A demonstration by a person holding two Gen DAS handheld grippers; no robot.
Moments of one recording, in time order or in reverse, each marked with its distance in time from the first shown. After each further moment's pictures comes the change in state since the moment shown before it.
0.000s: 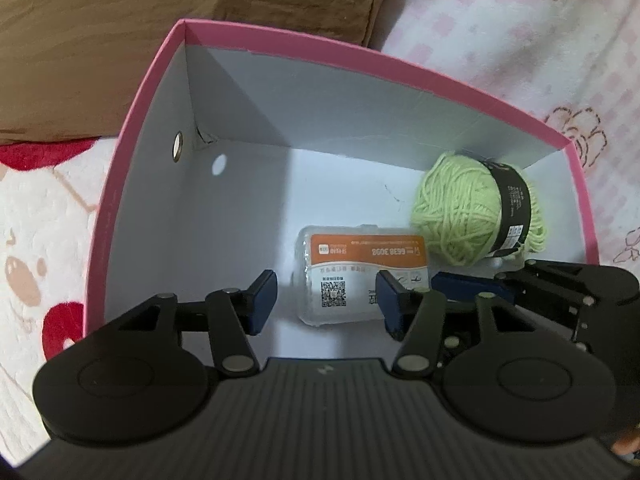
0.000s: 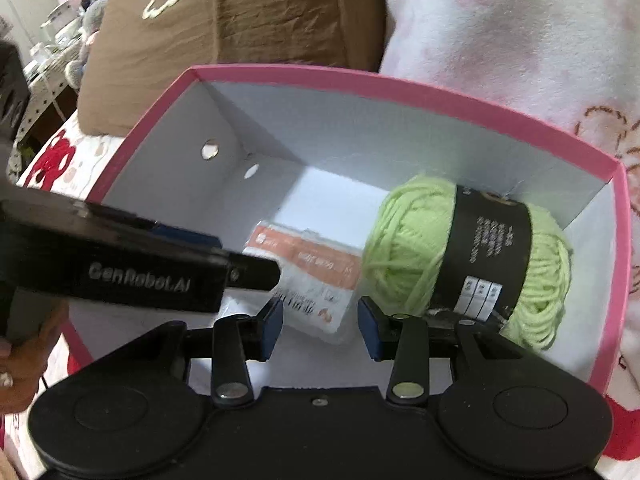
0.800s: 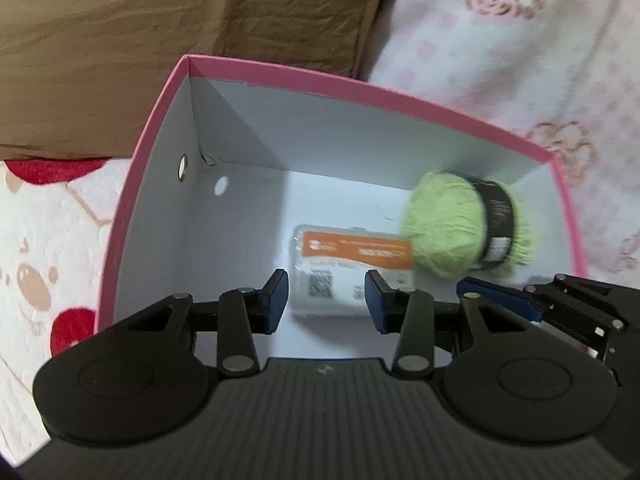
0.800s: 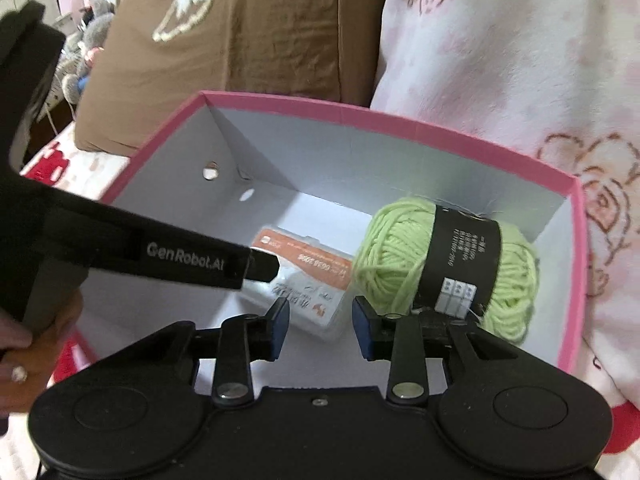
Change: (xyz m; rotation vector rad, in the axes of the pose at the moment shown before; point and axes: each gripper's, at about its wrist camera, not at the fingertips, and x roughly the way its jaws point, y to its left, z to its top) left arm -0.033 -0.017 -0.013 0.003 -0.087 0.008; right arm -0.032 0.010 -0.018 -0.023 -0.156 -0.085
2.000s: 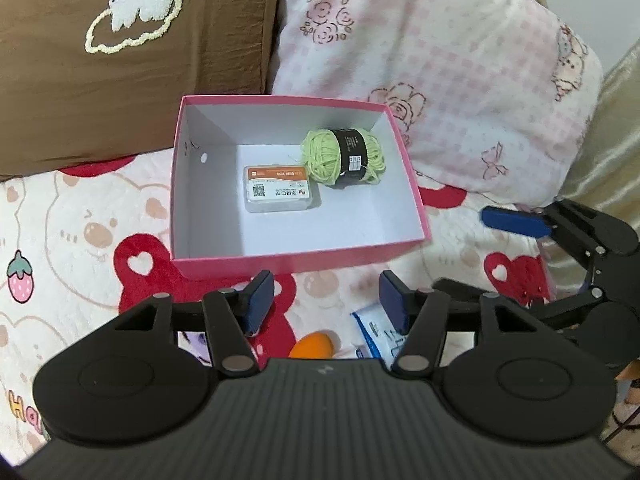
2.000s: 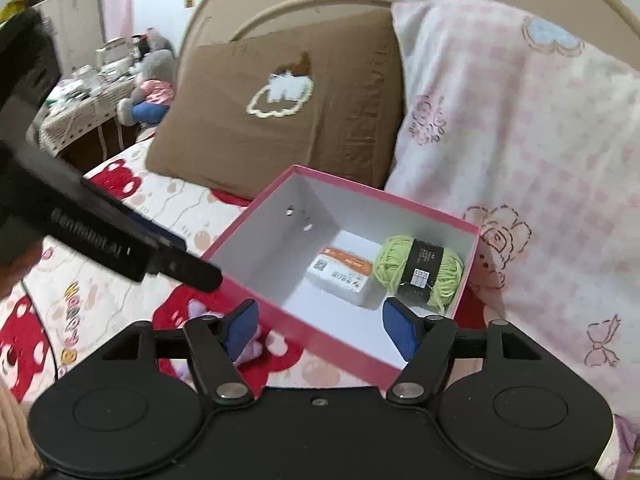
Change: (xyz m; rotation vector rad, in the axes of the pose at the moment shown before) left arm -0.188 -0.047 -0.066 0.181 0.020 -0.082; right arm -0.201 0.063 -0.045 -0.117 -0.131 -0.039
